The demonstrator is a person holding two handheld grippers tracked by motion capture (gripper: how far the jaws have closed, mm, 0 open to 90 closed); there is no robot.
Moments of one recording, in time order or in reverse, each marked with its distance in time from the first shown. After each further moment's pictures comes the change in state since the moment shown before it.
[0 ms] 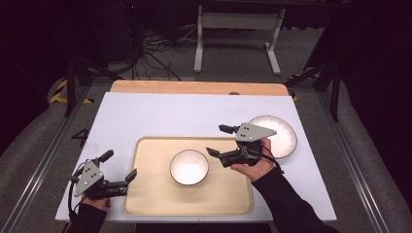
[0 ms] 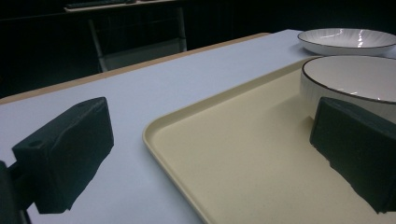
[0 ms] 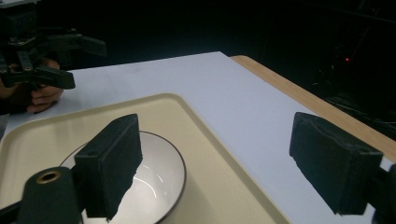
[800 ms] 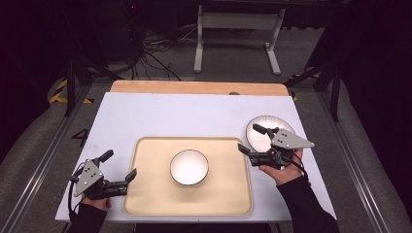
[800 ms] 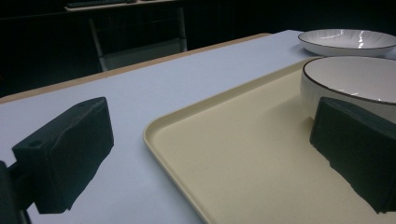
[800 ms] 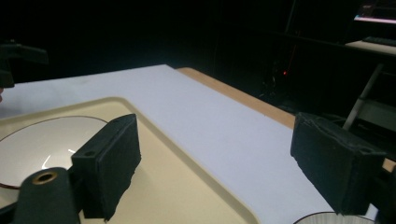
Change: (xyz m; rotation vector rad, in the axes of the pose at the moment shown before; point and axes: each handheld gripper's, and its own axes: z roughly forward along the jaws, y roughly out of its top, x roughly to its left) left arm 0.000 0.000 0.000 -0.001 0.004 -0.008; right arm -0.029 -0.047 -0.061 -0.129 -0.187 0.043
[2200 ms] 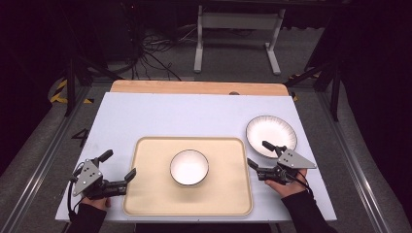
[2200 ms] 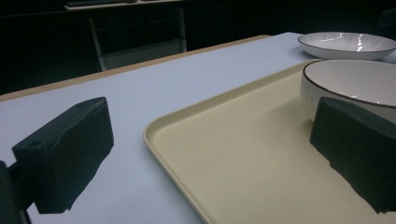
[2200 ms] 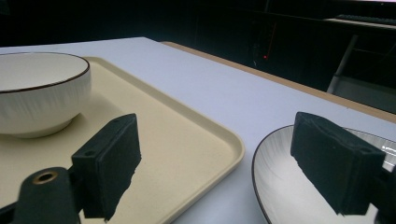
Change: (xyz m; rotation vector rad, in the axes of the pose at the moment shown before) left arm 0.002 0.000 -0.001 0.001 -0.003 -0.011; right arm -0.001 -0.073 -0.021 0.042 -0.081 0.016
